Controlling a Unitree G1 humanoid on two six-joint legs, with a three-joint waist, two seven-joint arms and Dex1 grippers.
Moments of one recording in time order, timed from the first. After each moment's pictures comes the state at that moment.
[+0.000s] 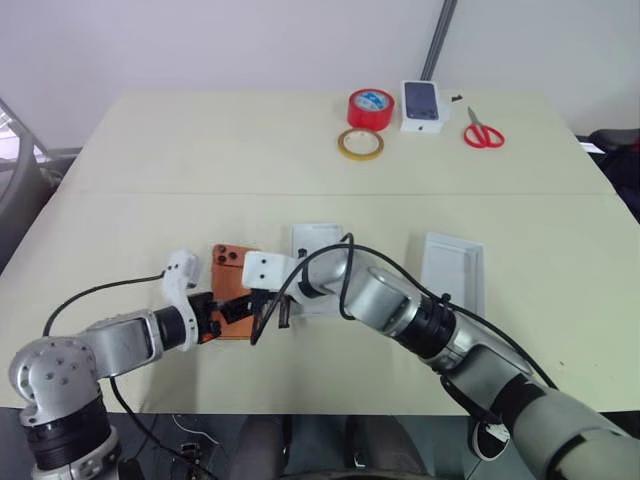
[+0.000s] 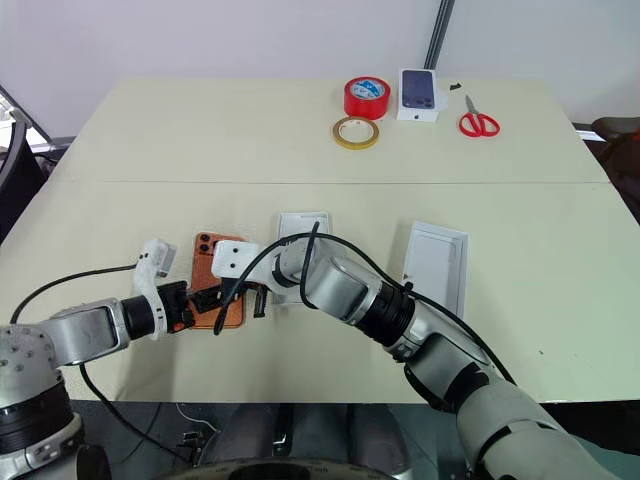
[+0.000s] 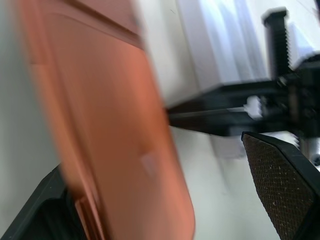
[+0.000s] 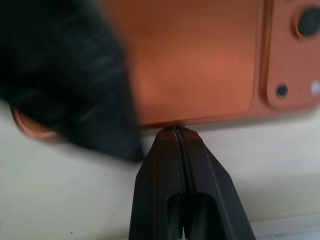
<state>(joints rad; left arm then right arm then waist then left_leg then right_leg) -0.18 0.41 0.52 -0.41 -1.24 1.59 -0.06 -0.87 -0.19 0.79 0.00 -0.08 0.87 0.81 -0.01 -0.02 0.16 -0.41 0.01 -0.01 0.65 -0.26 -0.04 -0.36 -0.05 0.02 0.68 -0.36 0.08</state>
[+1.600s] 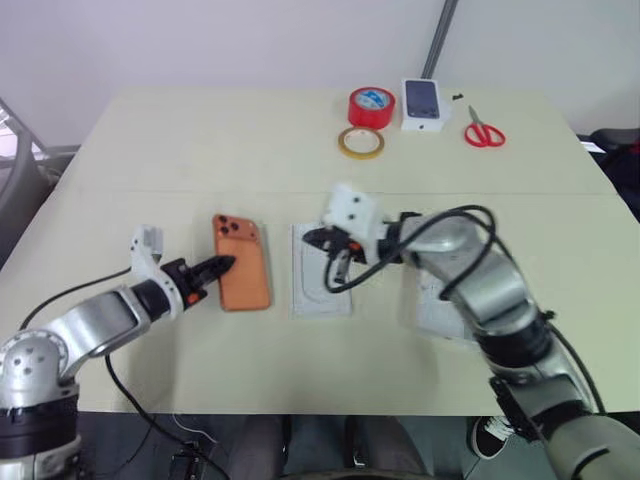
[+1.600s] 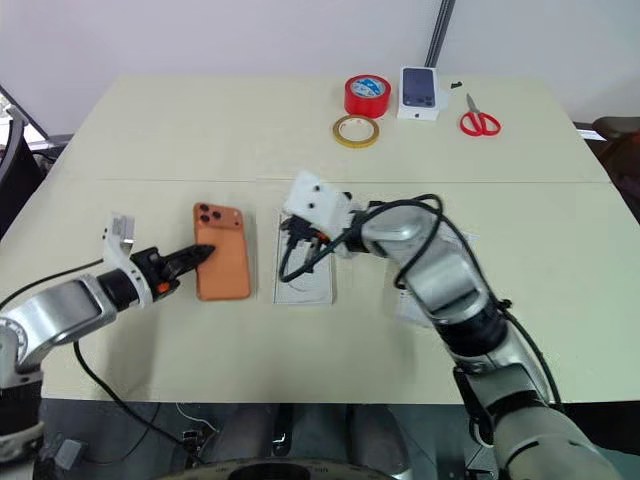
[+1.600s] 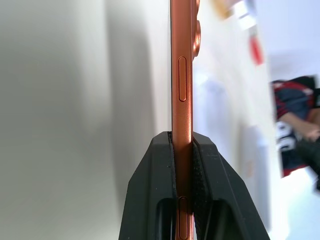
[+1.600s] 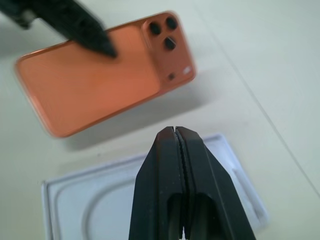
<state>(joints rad) -0.21 0.63 0.32 -0.22 -1.91 0.99 0.40 -0.64 -0.49 0.26 -0.44 0.13 0.87 0.85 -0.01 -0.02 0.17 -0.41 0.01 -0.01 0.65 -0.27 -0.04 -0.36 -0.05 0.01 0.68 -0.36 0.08</state>
